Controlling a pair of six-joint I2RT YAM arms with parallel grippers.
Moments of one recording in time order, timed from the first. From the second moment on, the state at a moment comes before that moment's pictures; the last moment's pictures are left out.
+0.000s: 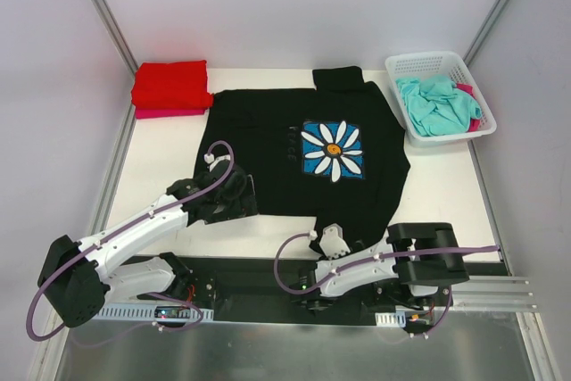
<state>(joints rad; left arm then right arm) -0.72 1.07 0.72 -0.73 -0.12 -0.85 1.70 1.74 0.88 -1.37 0.58 1.45</state>
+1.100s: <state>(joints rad) -0.76 1.04 0.76 -0.76 -0.14 -0.86 1.68 1.90 0.96 -1.40 0.59 1.46</state>
